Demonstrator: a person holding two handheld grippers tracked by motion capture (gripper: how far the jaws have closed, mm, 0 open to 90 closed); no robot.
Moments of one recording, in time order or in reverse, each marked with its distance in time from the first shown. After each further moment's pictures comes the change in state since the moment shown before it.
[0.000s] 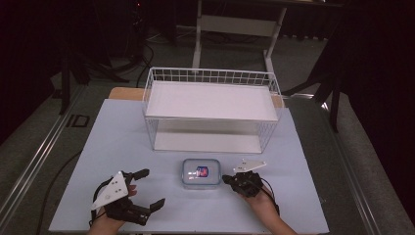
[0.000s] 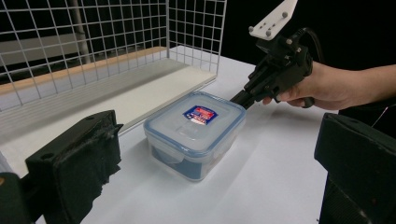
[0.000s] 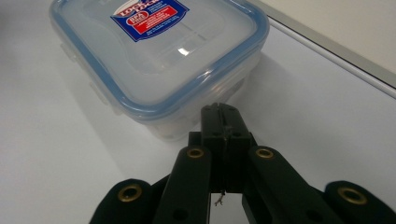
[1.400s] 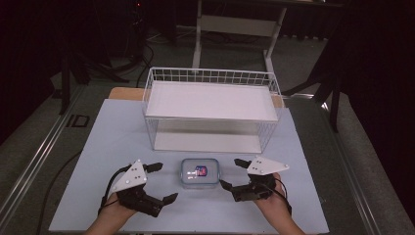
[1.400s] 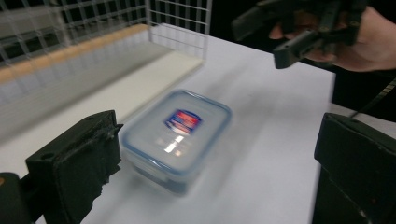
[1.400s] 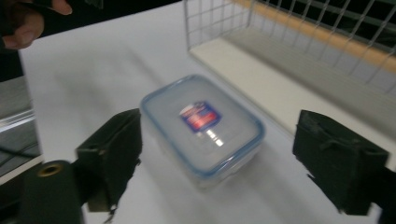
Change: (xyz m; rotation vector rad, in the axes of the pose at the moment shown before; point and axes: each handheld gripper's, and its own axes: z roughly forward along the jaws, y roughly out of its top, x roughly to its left) left arm 0.000 0.042 0.031 0.133 -0.047 0.007; right arm 0.026 0.033 -0.070 -0.252 0.019 -0.097
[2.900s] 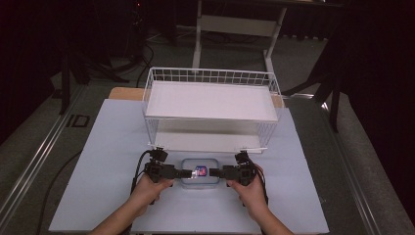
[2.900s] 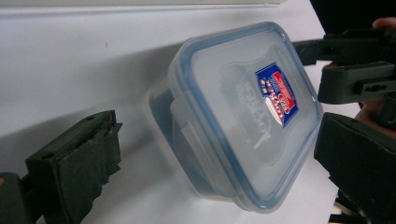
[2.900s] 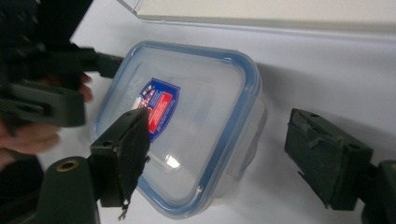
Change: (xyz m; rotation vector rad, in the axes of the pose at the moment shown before) left arm 0.071 -0.036 0.100 0.343 -0.051 -0.712; right arm -0.044 -0.028 0.081 0.236 0.087 0.688
